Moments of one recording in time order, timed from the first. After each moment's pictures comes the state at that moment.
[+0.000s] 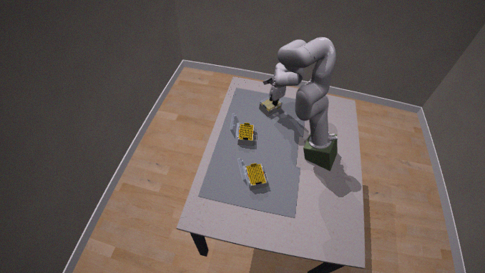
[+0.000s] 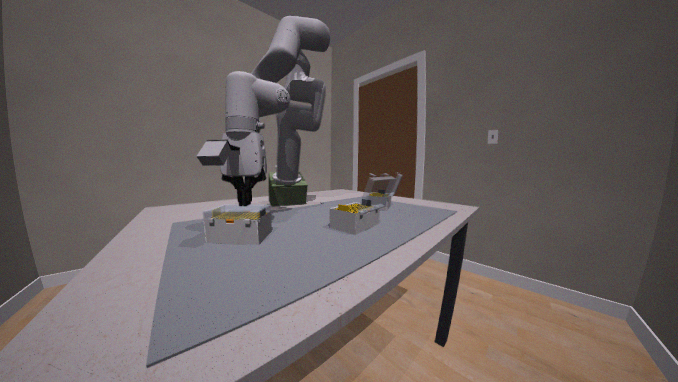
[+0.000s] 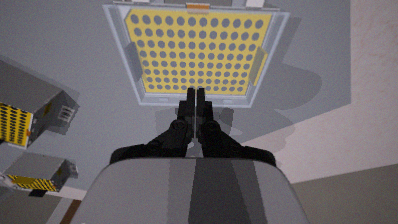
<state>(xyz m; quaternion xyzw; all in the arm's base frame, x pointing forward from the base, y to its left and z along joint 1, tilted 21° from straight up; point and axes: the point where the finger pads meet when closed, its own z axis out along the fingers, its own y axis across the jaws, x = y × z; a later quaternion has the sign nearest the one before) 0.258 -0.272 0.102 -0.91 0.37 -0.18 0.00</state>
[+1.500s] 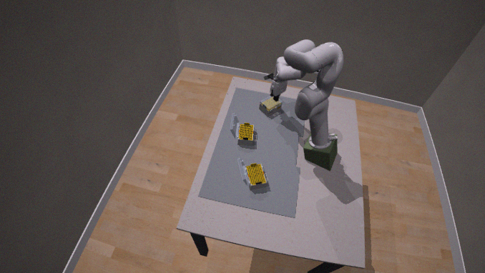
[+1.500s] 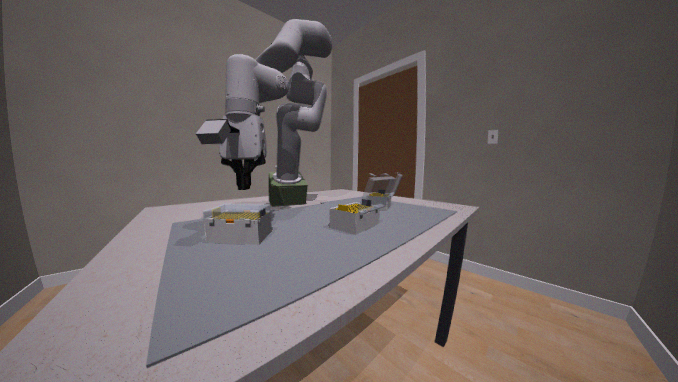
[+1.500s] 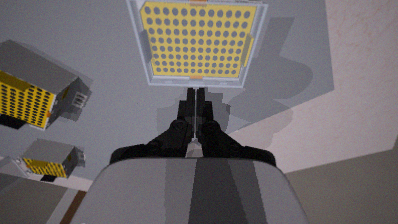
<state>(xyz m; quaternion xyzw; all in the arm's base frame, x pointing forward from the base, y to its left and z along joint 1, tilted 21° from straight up) 0.245 -0.267 0.138 -0.91 0.37 -0.18 0.00</state>
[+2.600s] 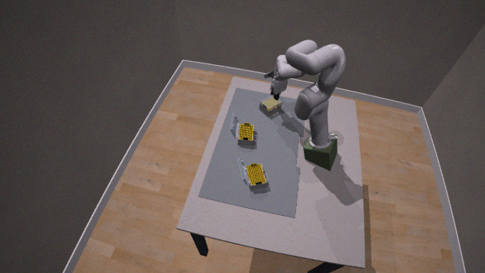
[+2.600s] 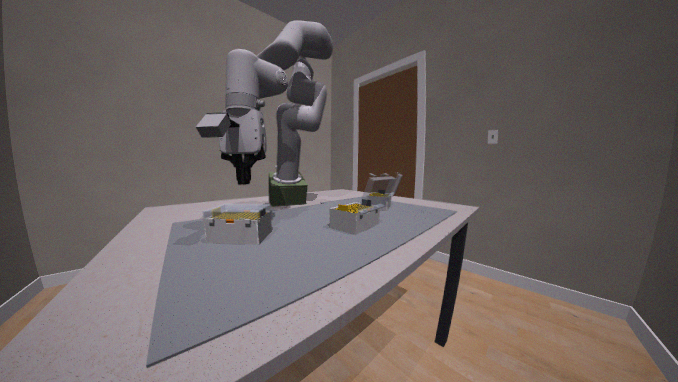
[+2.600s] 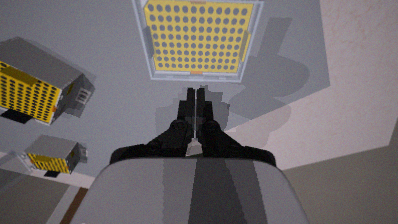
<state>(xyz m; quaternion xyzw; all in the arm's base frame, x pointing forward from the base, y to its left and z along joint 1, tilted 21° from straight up) 0.241 -0.266 0.150 -0.91 0.37 -0.18 0.00</state>
